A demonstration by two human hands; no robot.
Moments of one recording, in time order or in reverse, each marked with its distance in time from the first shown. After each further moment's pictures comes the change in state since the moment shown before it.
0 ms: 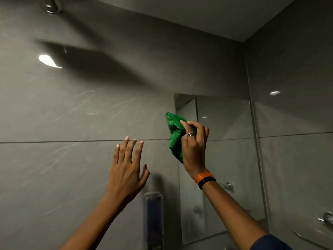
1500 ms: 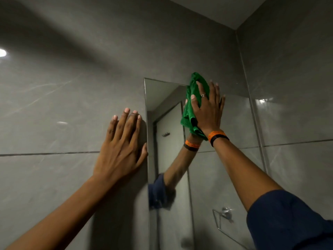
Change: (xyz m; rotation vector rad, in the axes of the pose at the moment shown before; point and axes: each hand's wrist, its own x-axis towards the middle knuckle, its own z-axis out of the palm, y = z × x) left_hand 0.154 0.047 0.154 0.172 0.185 0.181; right_hand 0.145 0.250 0.112 -0.343 -0.093 0.046
